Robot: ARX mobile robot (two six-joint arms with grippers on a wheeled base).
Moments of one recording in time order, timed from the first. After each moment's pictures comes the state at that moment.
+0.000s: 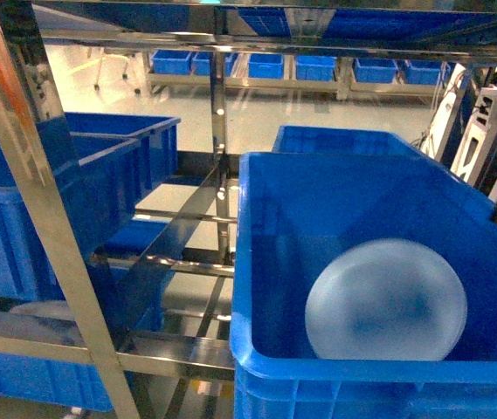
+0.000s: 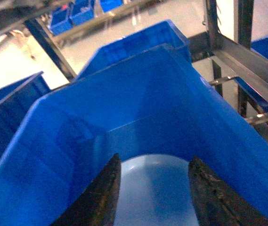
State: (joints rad) left arm -0.01 0.01 0.01 -0.01 -0.04 -0.02; right arm 0.21 1.65 0.41 0.97 0.24 0.49
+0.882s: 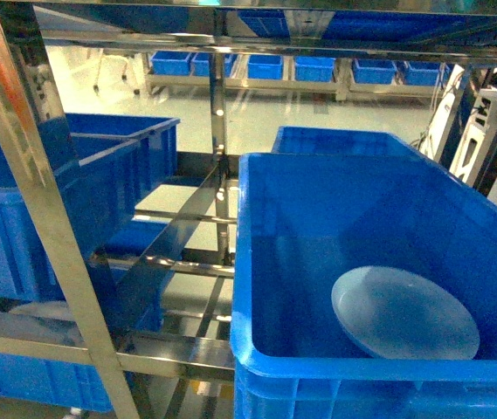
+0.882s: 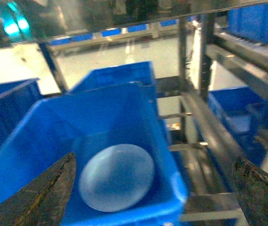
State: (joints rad) left arm -0.01 0.01 0.01 -0.01 -0.04 -0.02; right arm 0.04 0.44 0.20 0.08 0.09 0.24
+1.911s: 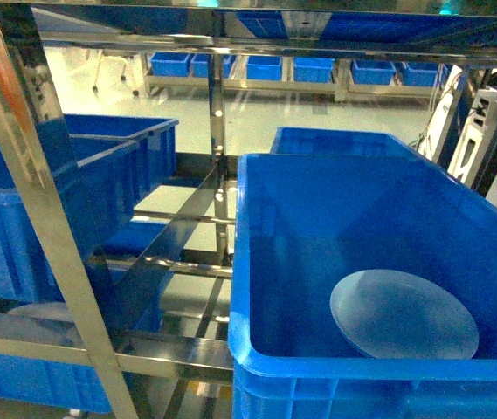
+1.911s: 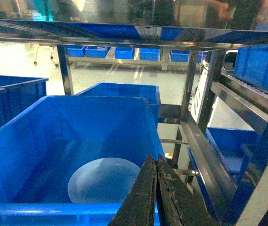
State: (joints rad) left arm -0.01 0.01 0.01 -0.01 -0.04 -0.02; right arm 0.00 0.01 0.02 0.00 0.00 0.00
